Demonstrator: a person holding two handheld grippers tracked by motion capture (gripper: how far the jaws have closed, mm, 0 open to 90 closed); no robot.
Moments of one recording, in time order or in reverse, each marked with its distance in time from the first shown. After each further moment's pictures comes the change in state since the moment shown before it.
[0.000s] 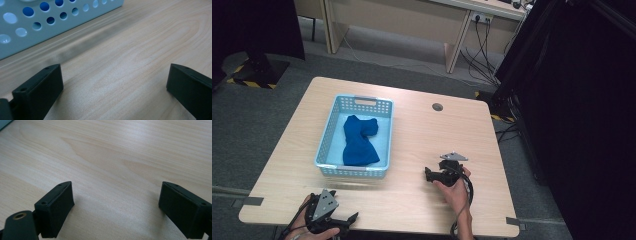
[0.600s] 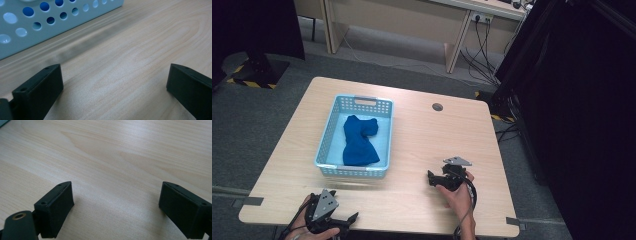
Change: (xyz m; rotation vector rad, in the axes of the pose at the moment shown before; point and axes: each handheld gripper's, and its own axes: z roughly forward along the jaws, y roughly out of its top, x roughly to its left) left arm 0.000 0.000 0.000 0.001 0.000 0.000; right arm -0.004 -0.012 -0.010 -0.015 -0.001 0.002
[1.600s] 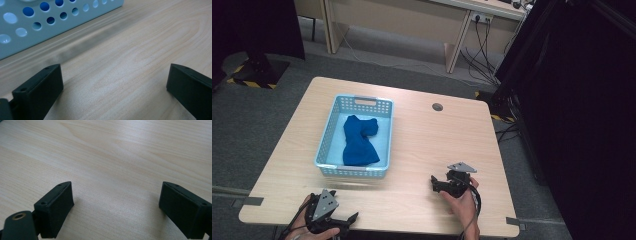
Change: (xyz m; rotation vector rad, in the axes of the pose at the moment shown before) left arm 0.000 0.000 0.000 0.000 0.000 0.000; right arm -0.003 -0.016 -0.015 -0.007 -0.009 0.007
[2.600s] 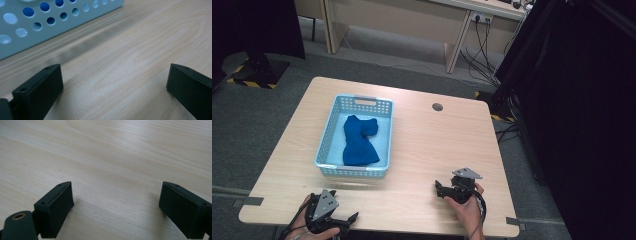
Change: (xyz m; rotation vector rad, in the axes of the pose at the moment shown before) left arm 0.000 0.000 0.000 -0.002 0.000 0.000; right arm -0.005 -0.014 -0.015 0.002 -0.008 0.010
